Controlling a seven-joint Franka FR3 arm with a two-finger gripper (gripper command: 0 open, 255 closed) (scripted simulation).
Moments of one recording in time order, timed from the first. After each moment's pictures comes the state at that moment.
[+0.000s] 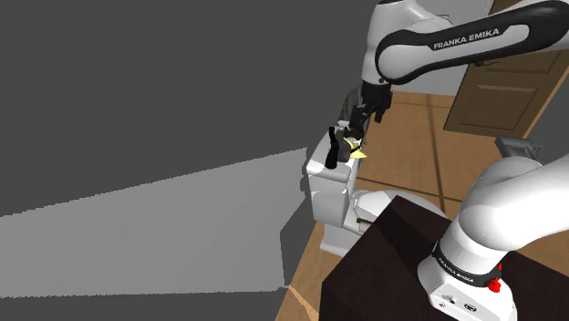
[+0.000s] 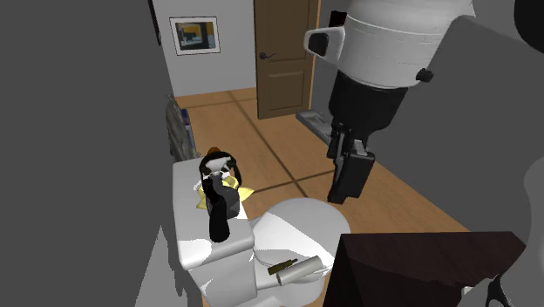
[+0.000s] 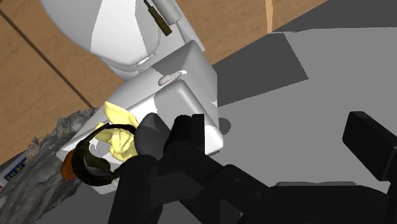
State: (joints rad) arm -0.06 -0.70 -0.11 -2.58 -0.21 1.98 0.10
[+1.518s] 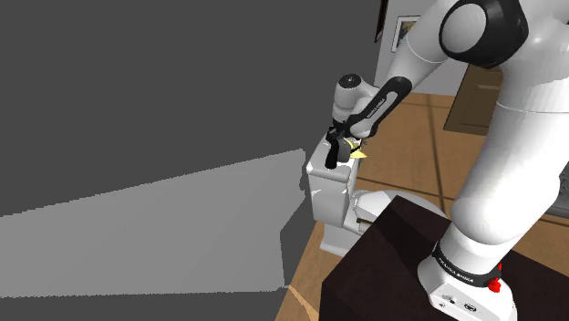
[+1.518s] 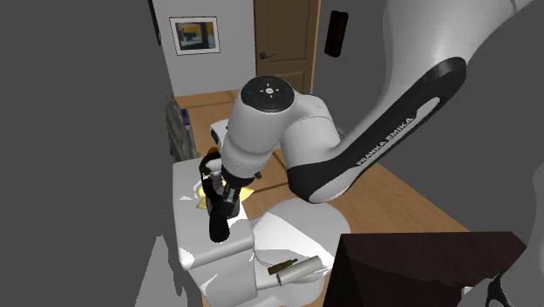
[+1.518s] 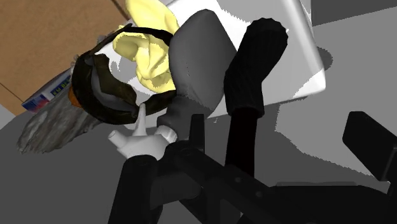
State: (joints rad) arm -0.24 0.17 -0.19 -2.32 -0.75 2.85 0.40
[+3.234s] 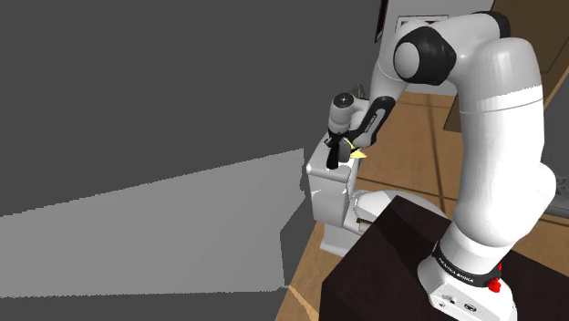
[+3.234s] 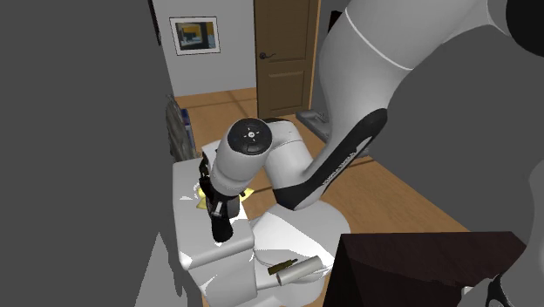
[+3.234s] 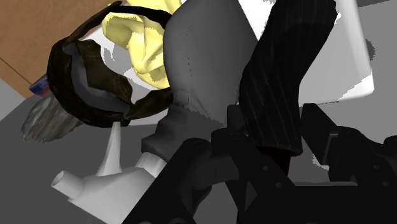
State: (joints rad) arm -0.17 0.45 -0.33 -2.12 -0.98 3.01 0.64
